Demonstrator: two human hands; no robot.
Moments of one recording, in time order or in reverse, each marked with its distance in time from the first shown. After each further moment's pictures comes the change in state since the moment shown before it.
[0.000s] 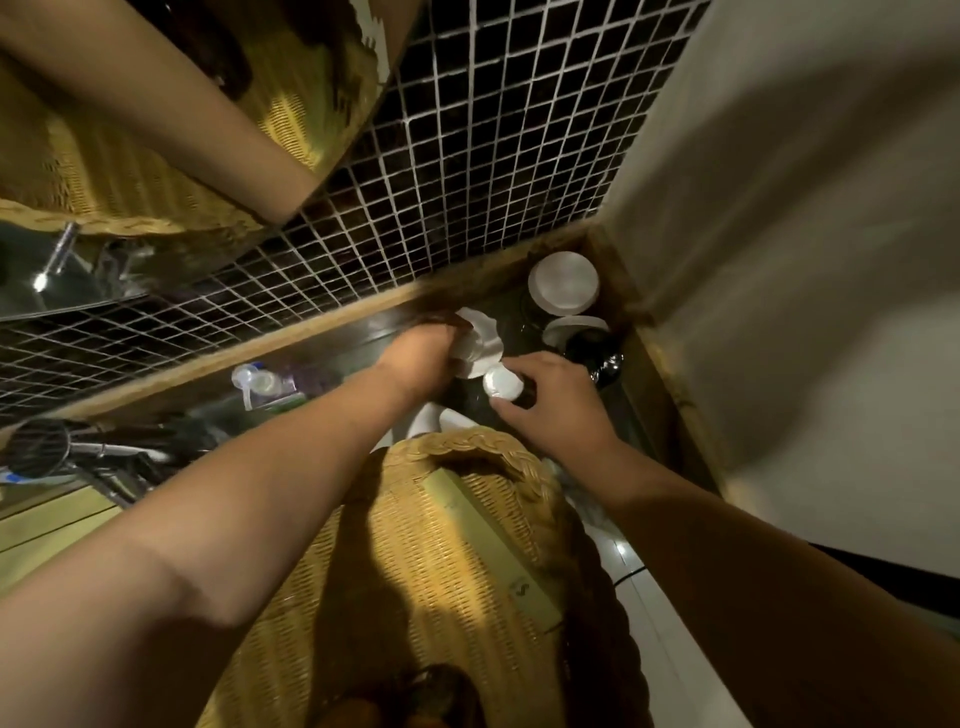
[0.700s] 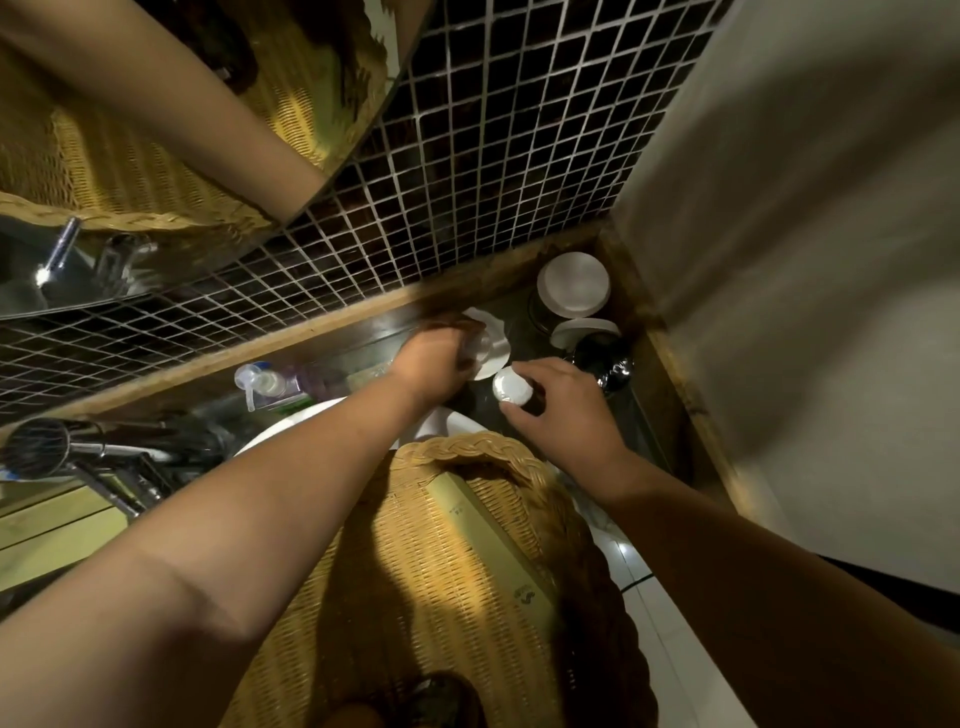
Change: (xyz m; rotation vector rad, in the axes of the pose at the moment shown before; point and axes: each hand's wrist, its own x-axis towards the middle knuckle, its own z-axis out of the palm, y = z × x) left_hand 0.002 -0.002 0.010 -0.050 0.032 0.011; right_hand 0.001 0.013 0.012 -0.005 -0.005 -0.001
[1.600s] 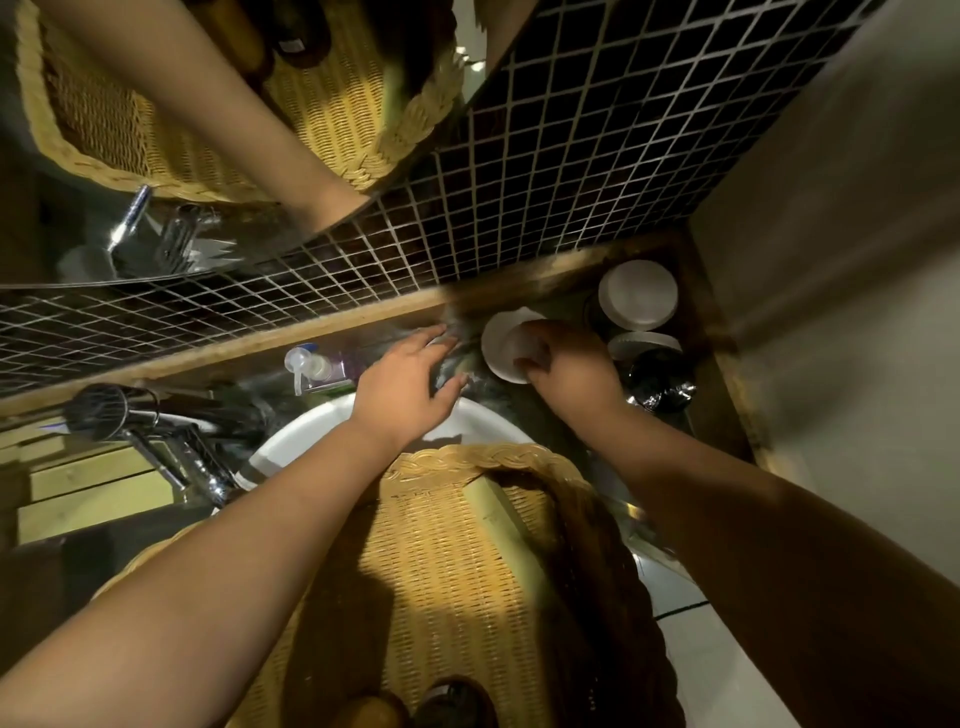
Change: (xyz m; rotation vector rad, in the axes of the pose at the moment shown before) left_hand -0.072 -0.052 -0.010 0.005 0.216 -0.132; right_hand 0.079 -0.015 0.029 -0.252 -0.123 -0.051
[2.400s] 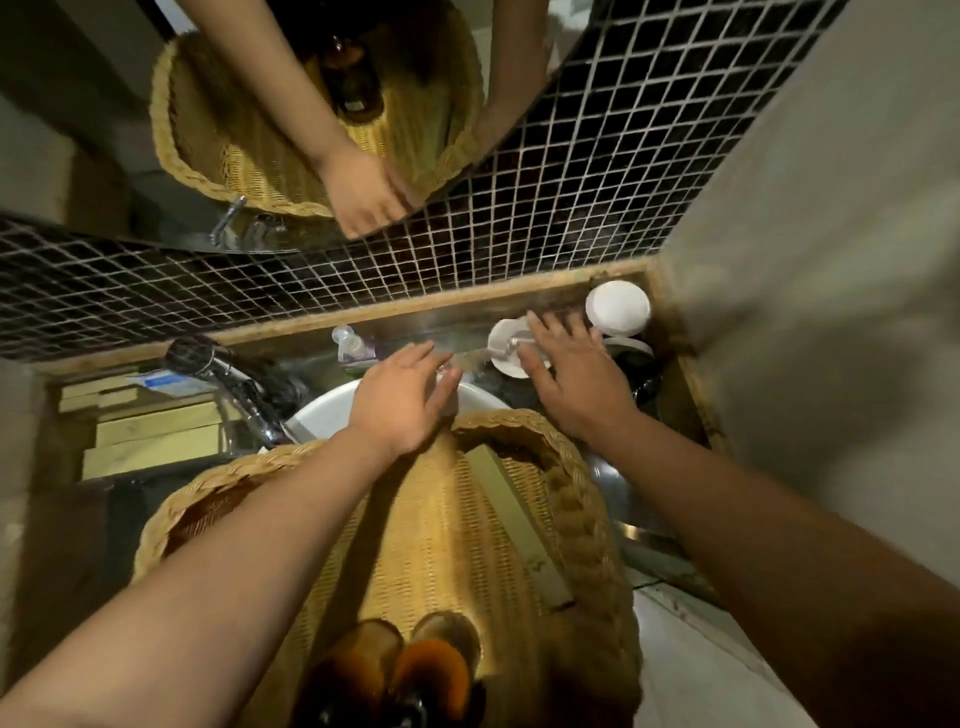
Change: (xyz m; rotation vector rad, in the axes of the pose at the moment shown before) left_hand -0.064 0.025 -0.039 0.053 0.018 -0.059; right_hand -0.073 -0.024 -0.053 0.000 0.024 -0.174
